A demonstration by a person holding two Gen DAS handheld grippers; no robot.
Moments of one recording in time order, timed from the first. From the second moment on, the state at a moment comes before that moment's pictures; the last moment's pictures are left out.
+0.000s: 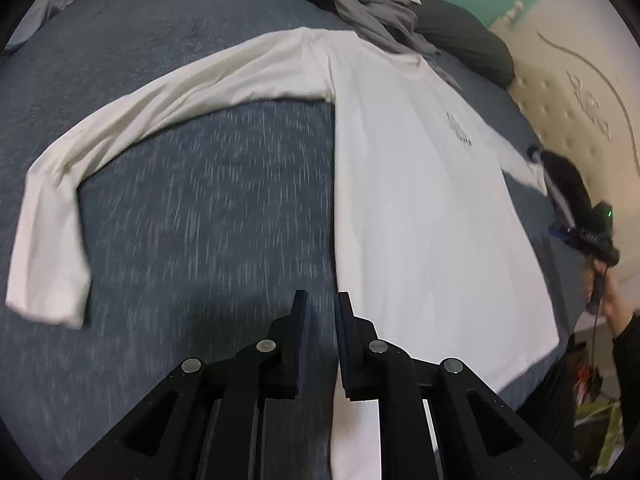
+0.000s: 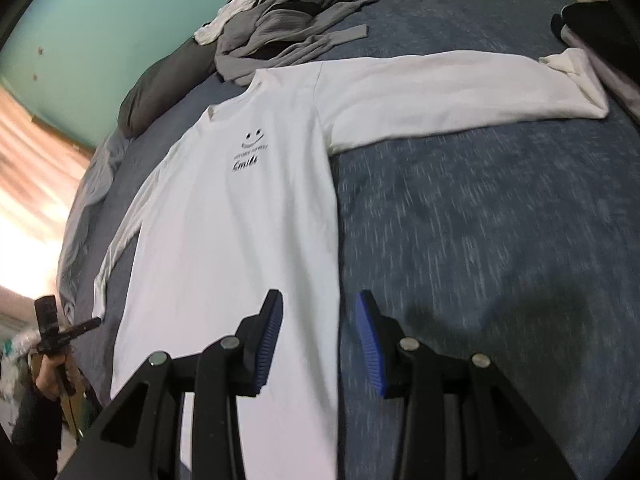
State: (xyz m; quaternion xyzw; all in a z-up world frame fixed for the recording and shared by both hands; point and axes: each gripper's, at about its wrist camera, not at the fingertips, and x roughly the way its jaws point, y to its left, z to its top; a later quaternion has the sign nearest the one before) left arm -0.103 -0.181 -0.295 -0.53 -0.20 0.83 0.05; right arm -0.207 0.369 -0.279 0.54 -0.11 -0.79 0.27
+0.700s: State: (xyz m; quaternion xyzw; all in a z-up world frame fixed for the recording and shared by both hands) left arm -0.210 -0.168 -0.336 -0.53 -0.22 0.82 0.05; right arm -0.305 0.338 -0.323 0.55 -0.17 -0.77 0.26
